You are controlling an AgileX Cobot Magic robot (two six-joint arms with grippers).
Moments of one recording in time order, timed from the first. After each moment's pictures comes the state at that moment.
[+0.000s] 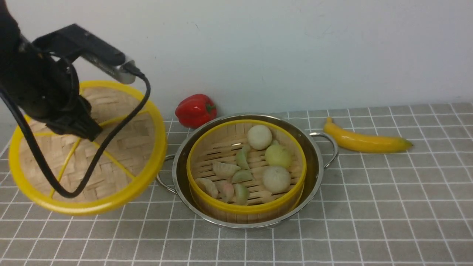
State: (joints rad) right arm 0.01 0.01 0.01 -0.05 0.33 0.33; left arm -0.16 1.55 -1.49 0.04 1.20 0.62
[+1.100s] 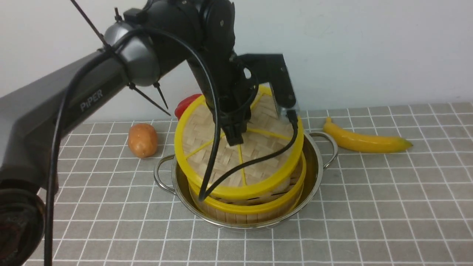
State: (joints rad) right arm 0.01 0.01 0.01 -0.05 0.33 0.34; left arm -0.53 2.02 -1.94 0.05 1.21 0.87
